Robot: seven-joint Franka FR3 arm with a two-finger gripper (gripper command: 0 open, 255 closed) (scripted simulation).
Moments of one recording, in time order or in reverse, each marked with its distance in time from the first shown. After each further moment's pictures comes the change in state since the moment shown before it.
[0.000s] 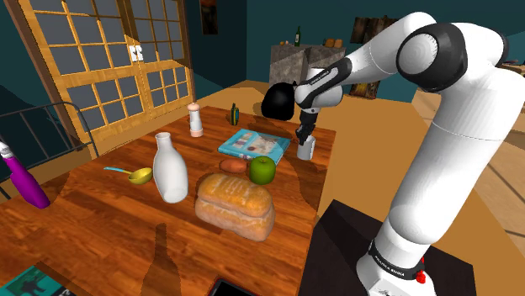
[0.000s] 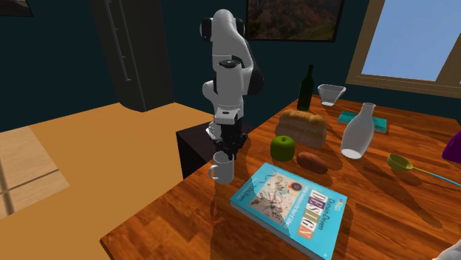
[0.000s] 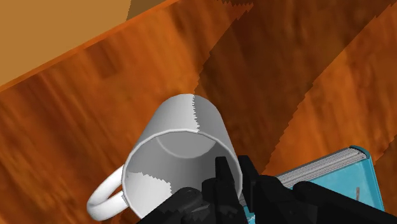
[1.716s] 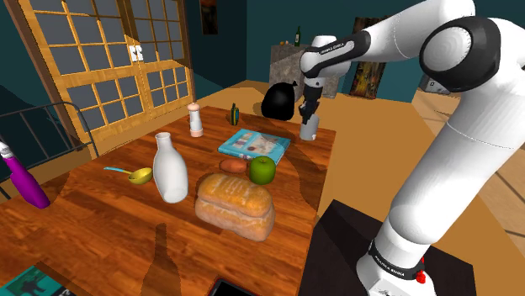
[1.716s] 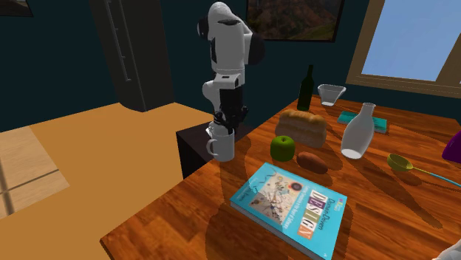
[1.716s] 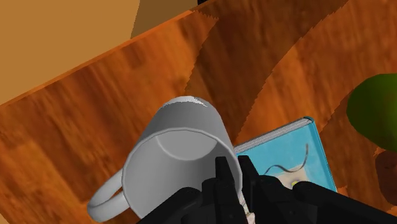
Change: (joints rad) arm 0.003 -0.117 0.011 0.170 -0.058 -0.277 0.047
